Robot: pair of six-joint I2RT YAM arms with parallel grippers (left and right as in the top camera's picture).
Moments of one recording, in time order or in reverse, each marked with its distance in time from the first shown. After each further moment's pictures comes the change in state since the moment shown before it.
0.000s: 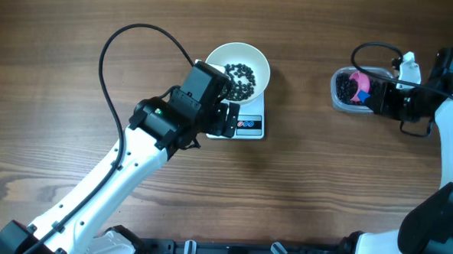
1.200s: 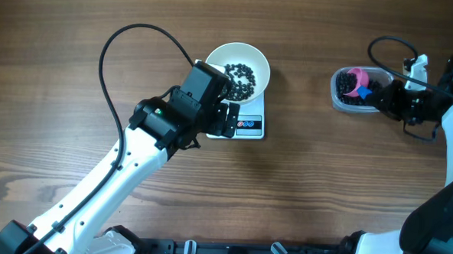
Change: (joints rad) left arm 0.000 0.000 0.000 0.000 0.000 0.000; right arm -0.066 0.002 -0.032 0.048 -0.165 0.125
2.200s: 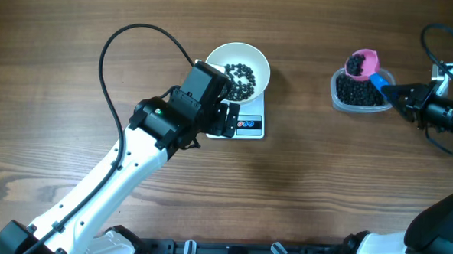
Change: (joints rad) left arm 0.000 0.000 0.000 0.000 0.000 0.000; right arm -0.193 0.000 0.000 -0.050 -0.478 0.018
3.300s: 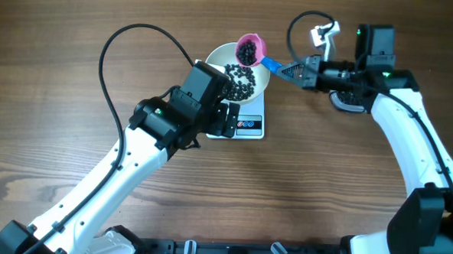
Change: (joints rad) left arm 0.000 0.000 0.000 0.000 0.000 0.000; right arm 0.677 0.000 -0.005 0.460 0.119 0.294
